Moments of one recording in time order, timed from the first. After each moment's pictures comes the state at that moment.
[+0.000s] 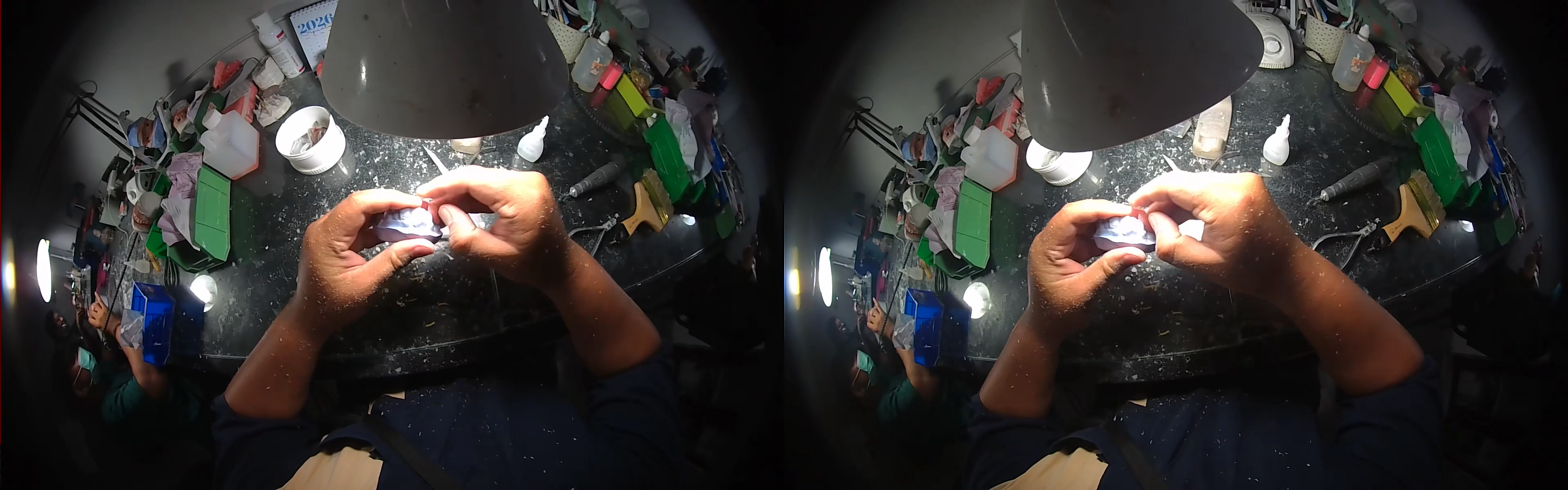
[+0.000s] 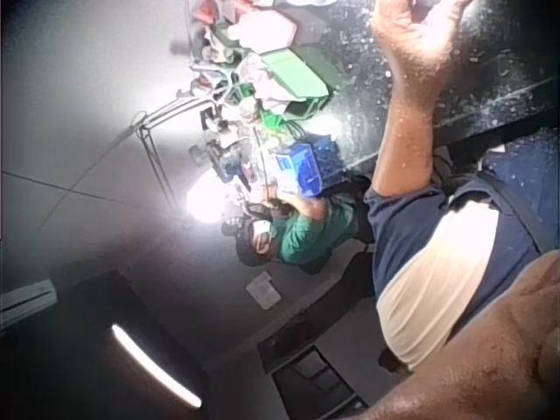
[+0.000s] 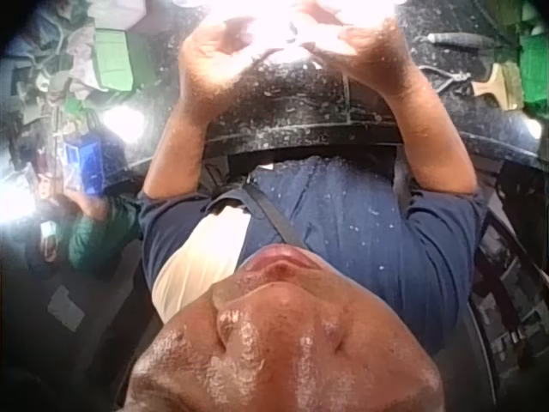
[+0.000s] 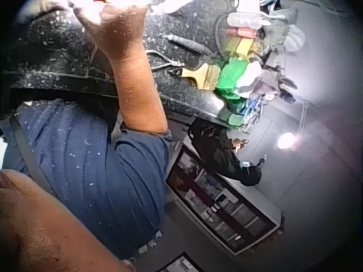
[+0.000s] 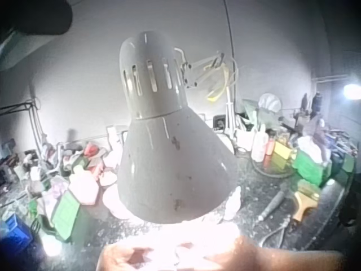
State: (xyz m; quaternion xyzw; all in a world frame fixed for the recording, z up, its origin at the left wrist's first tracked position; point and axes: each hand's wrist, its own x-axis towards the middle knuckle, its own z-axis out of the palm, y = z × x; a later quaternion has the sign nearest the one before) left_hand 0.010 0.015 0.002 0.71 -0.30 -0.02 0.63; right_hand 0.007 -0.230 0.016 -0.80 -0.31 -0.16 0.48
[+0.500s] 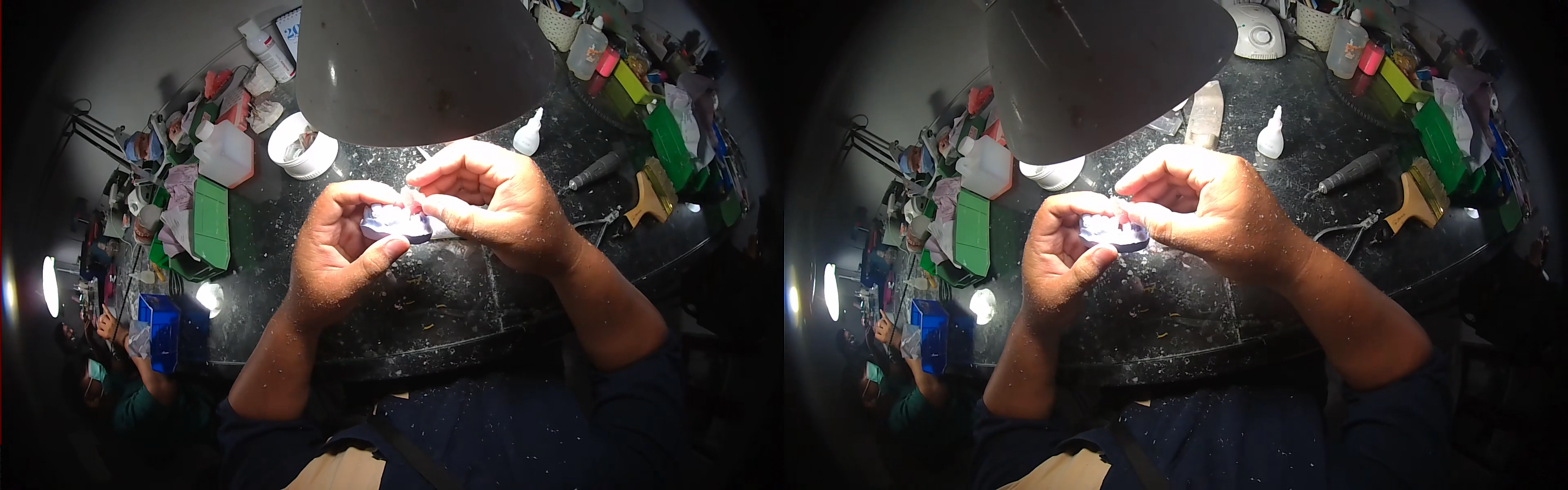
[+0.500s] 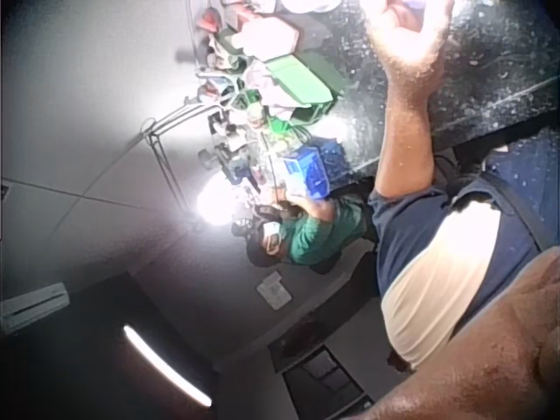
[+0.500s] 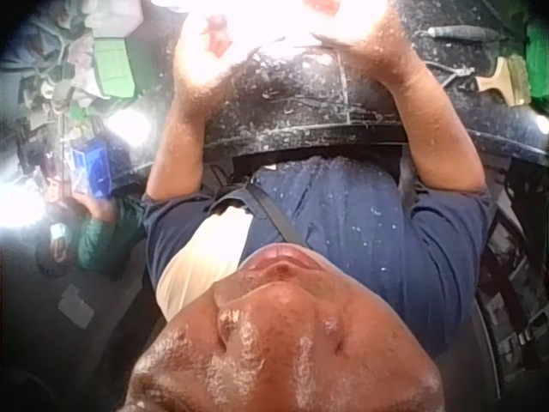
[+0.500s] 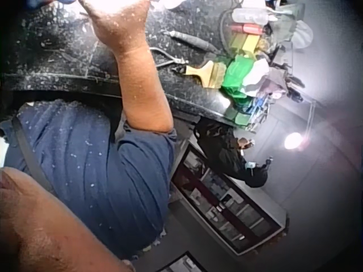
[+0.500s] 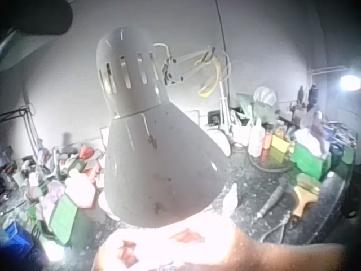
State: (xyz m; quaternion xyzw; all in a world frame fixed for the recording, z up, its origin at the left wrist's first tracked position) left_hand 0.020 0.017 -0.003 0.59 -0.29 -0.11 0.75; right_hand 0.014 -0.235 0.017 -0.64 -0.19 0.06 0.74
